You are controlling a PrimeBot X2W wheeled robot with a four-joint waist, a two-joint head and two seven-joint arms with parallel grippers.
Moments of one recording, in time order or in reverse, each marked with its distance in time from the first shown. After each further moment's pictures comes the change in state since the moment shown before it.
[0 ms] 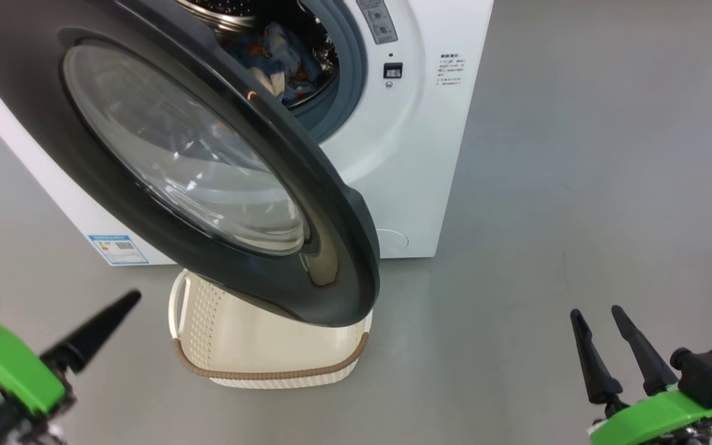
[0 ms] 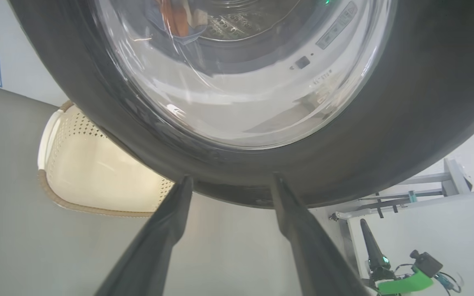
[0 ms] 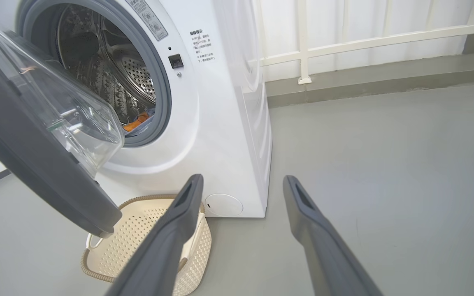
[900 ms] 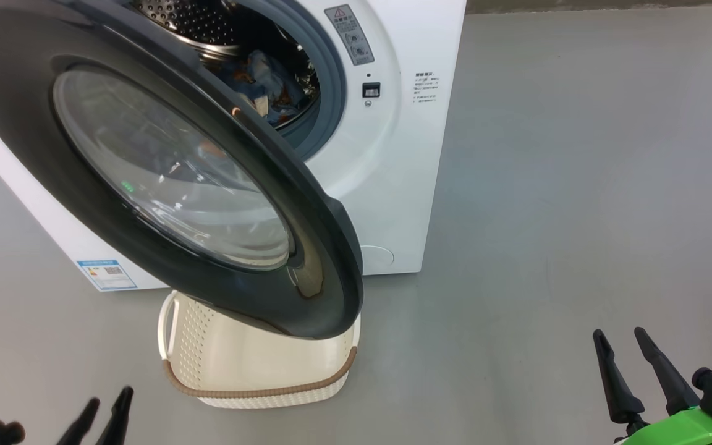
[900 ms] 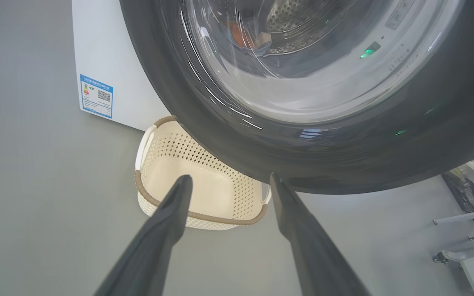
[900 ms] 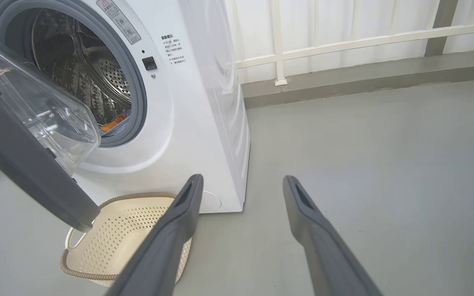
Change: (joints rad) left arm 0.185 0.040 -0.337 0.175 0.197 0.000 -0.753; right arm 0.058 -0.028 -0.035 0.005 0.010 0.000 0.000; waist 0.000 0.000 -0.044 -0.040
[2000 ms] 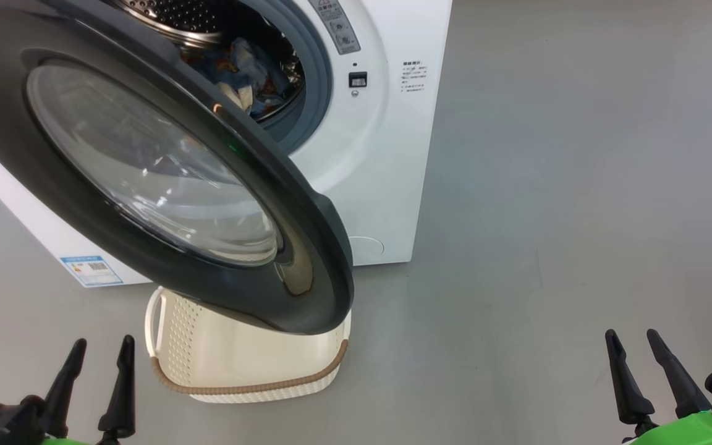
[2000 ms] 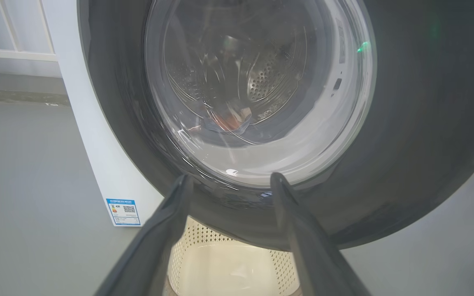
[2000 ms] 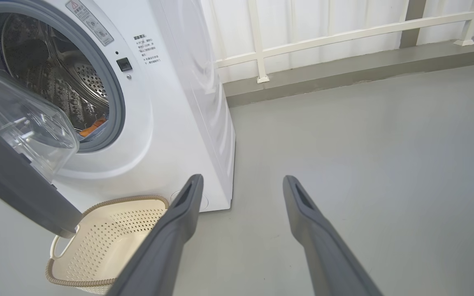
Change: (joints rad) left arm 0.045 -0.299 0.387 -0.118 0.712 -0.001 -0.007; right arm 0.016 0.017 -0.046 -0.014 0.005 0.000 0.000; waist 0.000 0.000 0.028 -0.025
